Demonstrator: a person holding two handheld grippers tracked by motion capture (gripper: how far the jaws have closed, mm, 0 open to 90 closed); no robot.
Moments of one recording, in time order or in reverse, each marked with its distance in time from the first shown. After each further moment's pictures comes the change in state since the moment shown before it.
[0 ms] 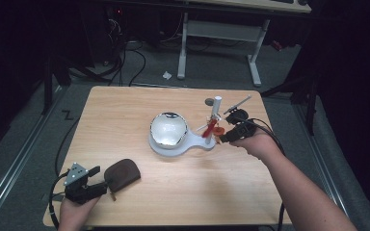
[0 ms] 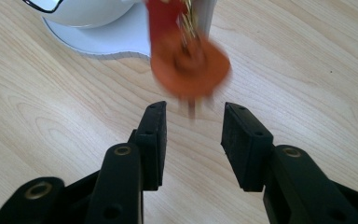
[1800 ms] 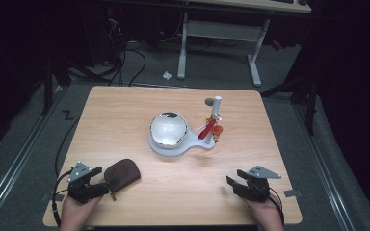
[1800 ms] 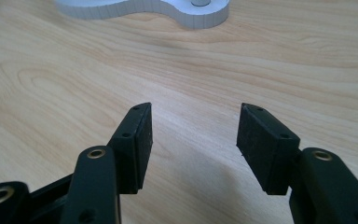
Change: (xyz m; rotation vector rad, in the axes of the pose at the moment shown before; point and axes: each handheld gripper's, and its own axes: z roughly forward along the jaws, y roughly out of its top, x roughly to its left) left arm 0.003 0.000 0.008 0.040 -0.022 -0.018; right arm 0.031 -0.190 0.069 -0.509 -0.024 0.116
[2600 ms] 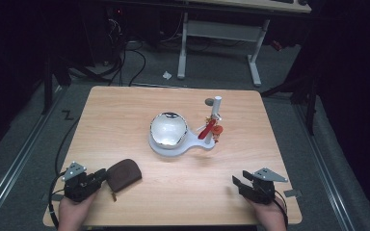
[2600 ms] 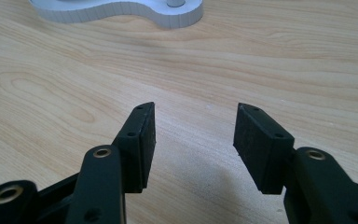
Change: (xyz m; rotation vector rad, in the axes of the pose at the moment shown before) left arm 0.009 -0.003 -0.004 -0.001 0.008 -0.077; right arm -0.009 -0.008 -0.008 -0.023 -0.050 0.038
